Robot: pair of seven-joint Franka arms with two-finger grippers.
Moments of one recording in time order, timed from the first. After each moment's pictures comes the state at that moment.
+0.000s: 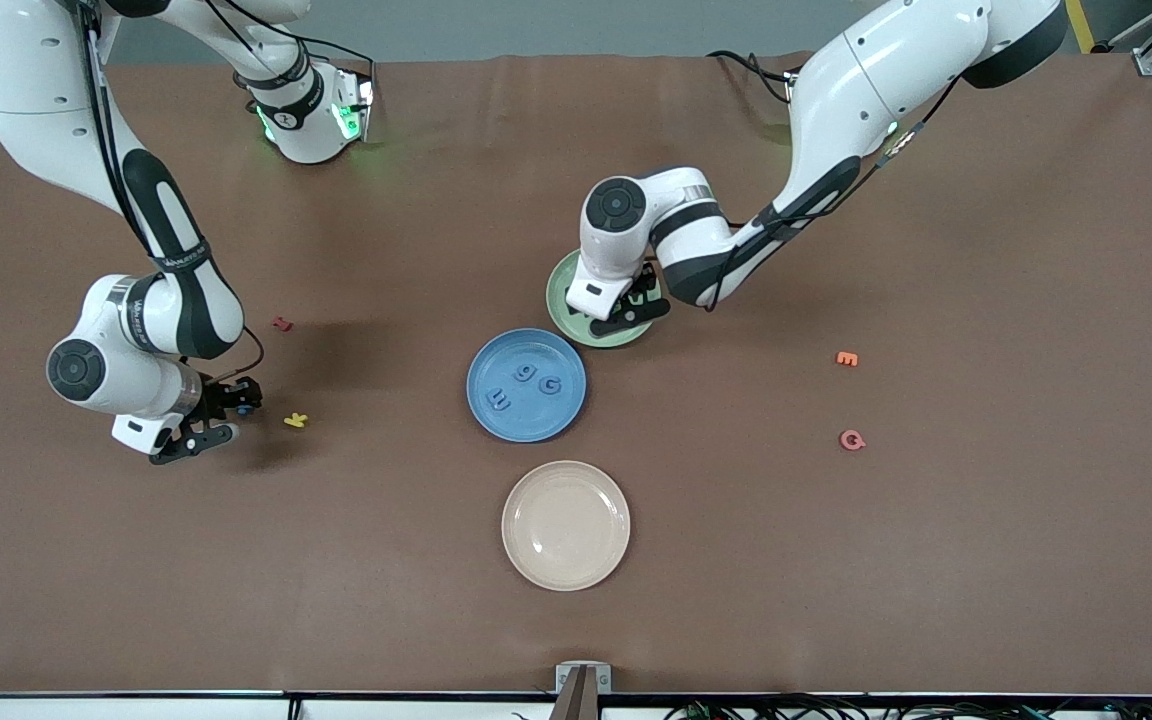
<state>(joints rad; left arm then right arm) -0.12 0.75 -0.81 -1.84 0.60 2.26 -1.53 0.00 0.54 -0.09 -1.99 0.03 2.38 -0.45</state>
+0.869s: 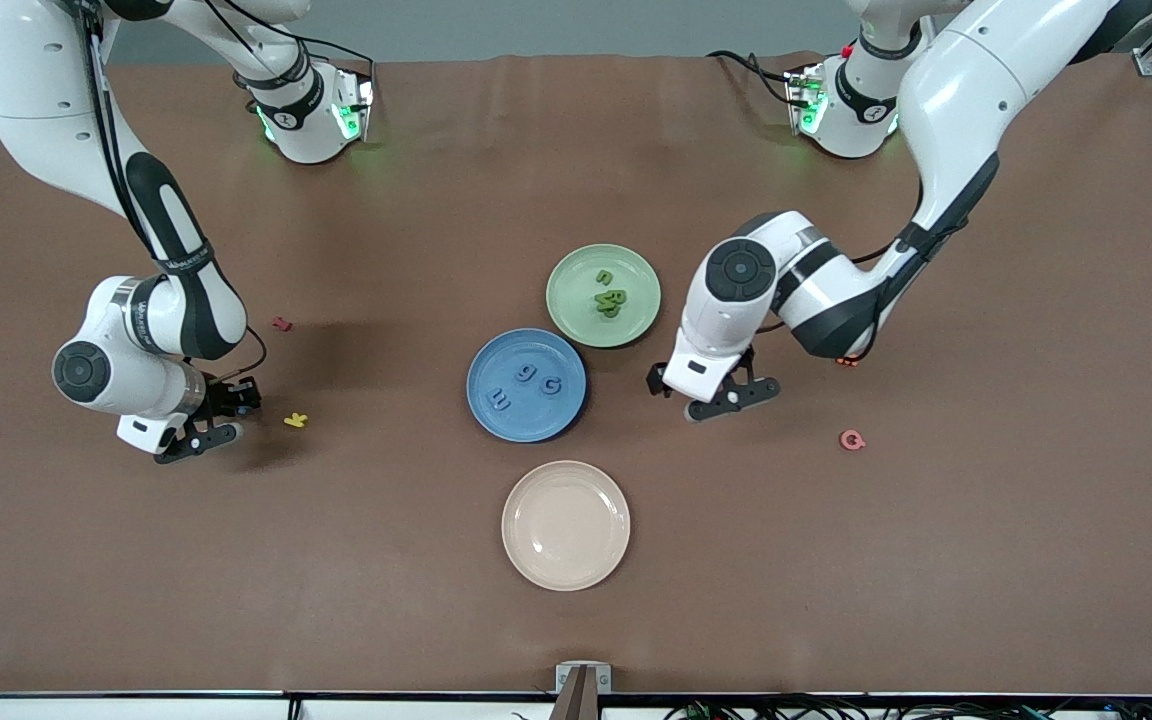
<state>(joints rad) 0.11 0.67 -0.79 -1.72 0.60 2.15 -1.20 0.00 0.55 -0.09 -1.99 0.03 2.38 -0.45</state>
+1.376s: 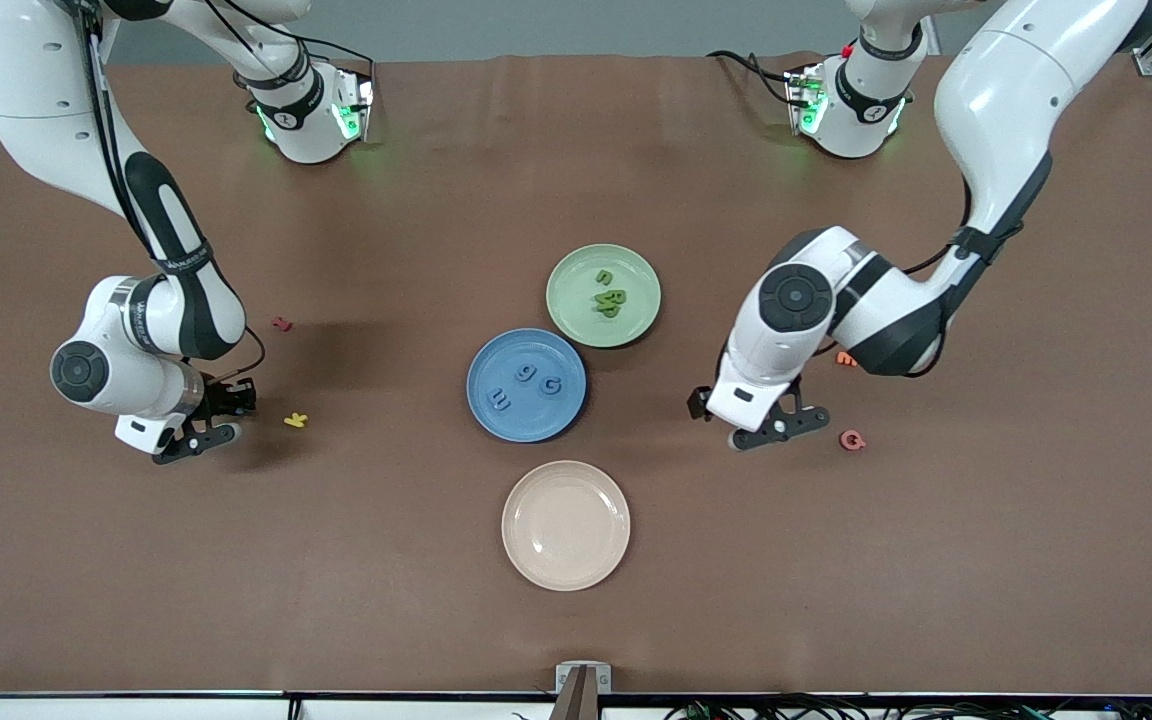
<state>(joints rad) 0.18 0.65 -0.79 -1.68 0.60 2.12 -1.06 0.00 0.55 -0.09 -1.99 0.03 2.37 -0.45</state>
